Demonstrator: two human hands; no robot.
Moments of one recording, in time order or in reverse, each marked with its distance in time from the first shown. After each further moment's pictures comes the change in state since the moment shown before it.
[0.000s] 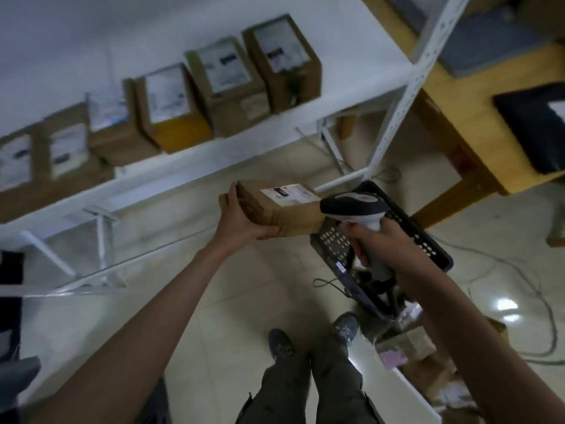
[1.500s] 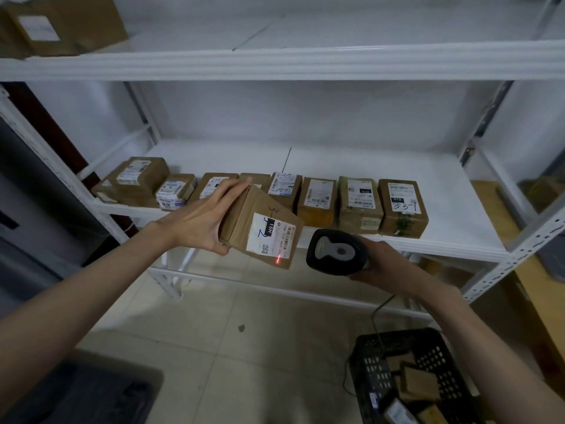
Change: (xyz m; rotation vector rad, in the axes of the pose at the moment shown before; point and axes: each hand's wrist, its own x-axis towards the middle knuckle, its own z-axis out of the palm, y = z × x) left_hand -0.186 0.047 -0.297 0.834 0.305 0.476; right_hand -0.022 -0.182 0.076 -0.934 -0.470 -0.998
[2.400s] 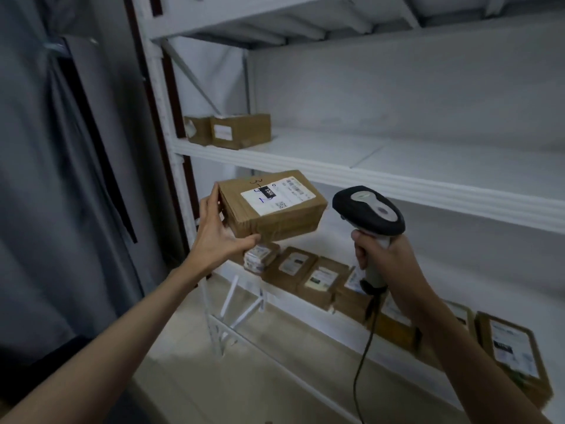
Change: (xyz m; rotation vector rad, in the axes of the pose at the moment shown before) left_hand -0.085 -0.019 -0.105 -0.427 0.915 -0.610; right_hand 0.135 -0.174 -0.055 0.744 0.277 -0.272
